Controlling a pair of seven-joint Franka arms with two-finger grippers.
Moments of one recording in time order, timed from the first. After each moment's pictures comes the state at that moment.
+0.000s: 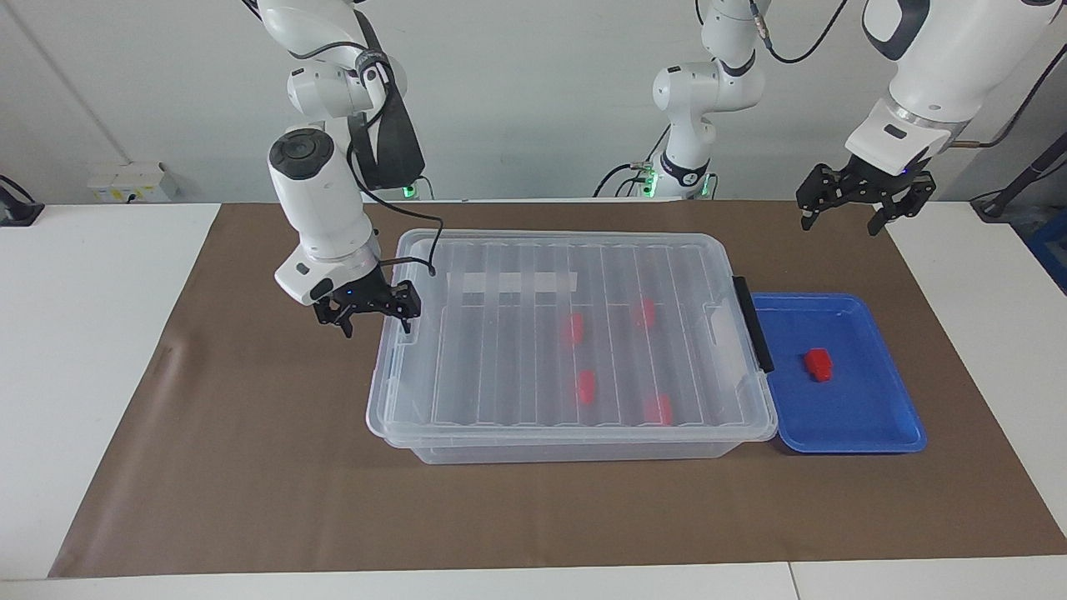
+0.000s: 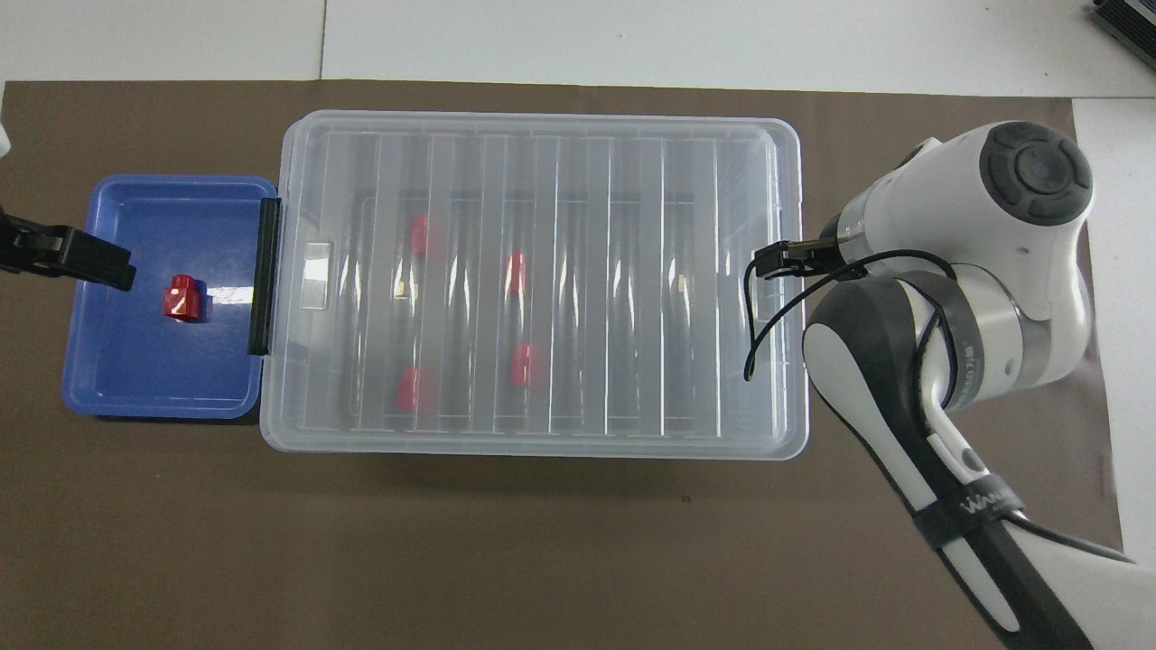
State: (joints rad) left arm 0.00 0.08 -0.08 -1.42 0.04 1.48 0.14; right arm 0.26 0.19 -0.05 -1.79 0.02 2.05 0.17
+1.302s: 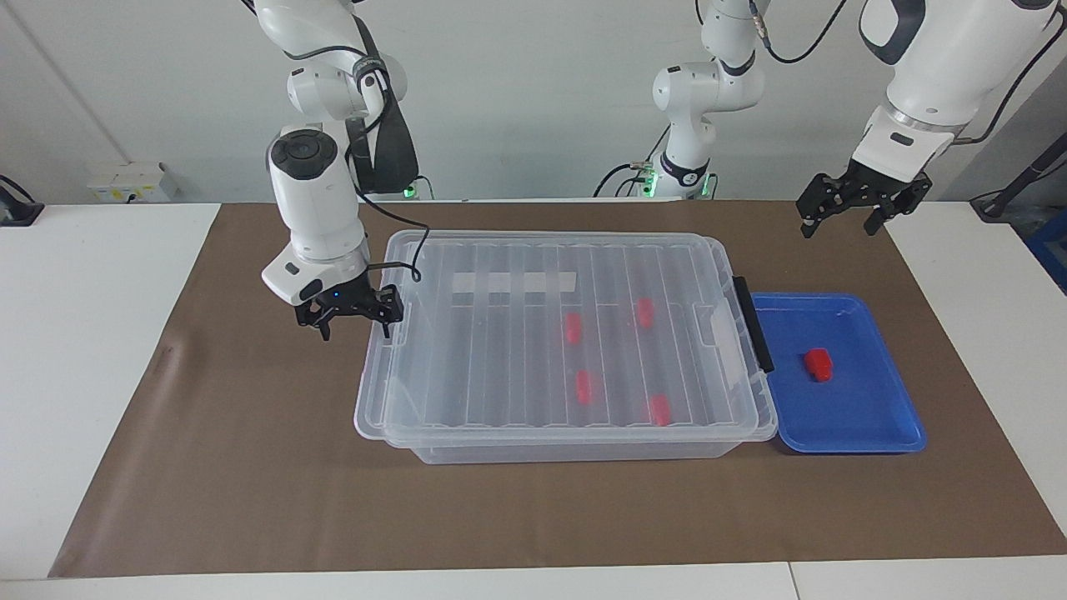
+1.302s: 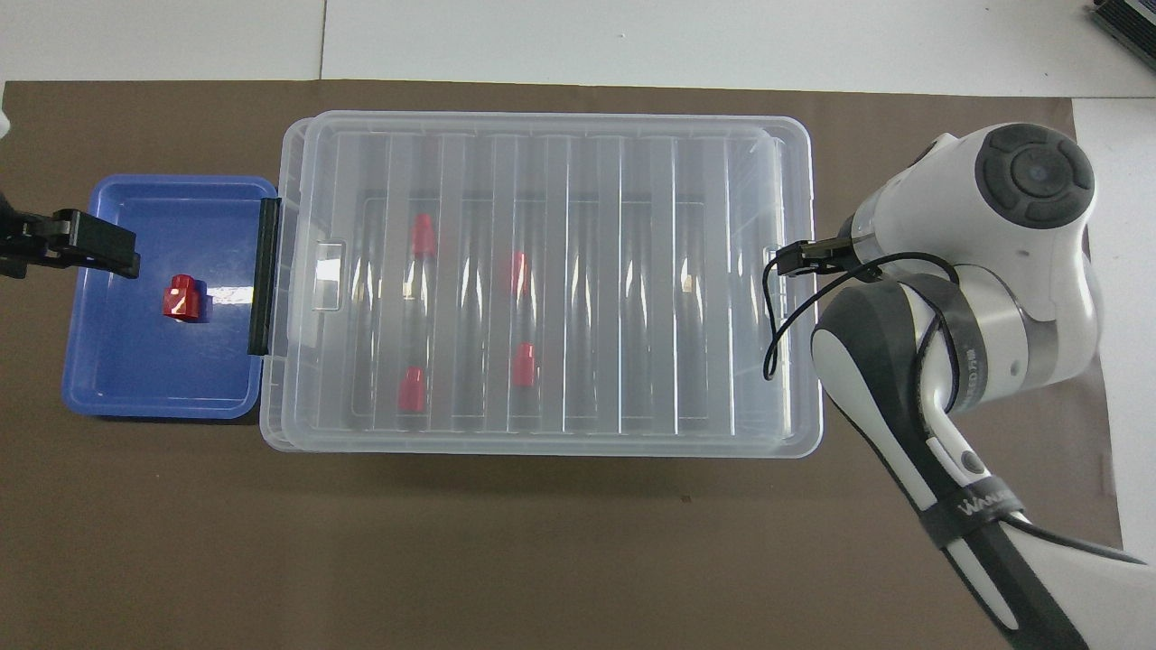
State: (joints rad) left arm 0.03 0.03 -0.06 -1.58 0.04 1.68 -0.02; right arm 0.24 0.18 -0.06 -1.79 -0.15 2.04 0.17
